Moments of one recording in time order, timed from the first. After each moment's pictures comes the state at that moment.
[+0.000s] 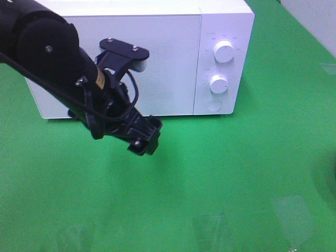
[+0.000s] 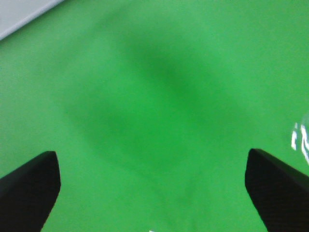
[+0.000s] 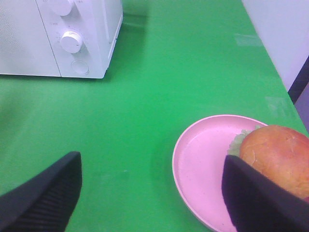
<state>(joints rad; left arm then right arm) -0.76 1.71 -1.10 0.03 0.65 -0.14 0.14 0.00 -0.49 -0.13 0.97 0.09</state>
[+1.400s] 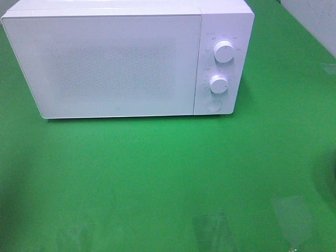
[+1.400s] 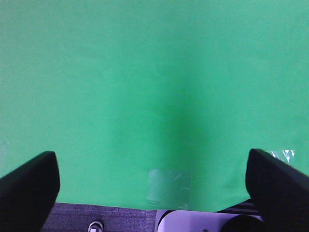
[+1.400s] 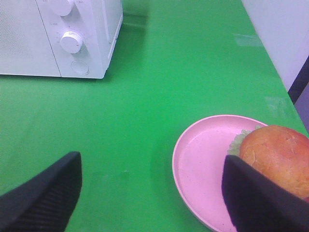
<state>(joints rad) 0.02 0.95 -0.85 -0.02 1.10 -0.03 0.14 0.00 -0.49 -0.13 0.97 0.09</state>
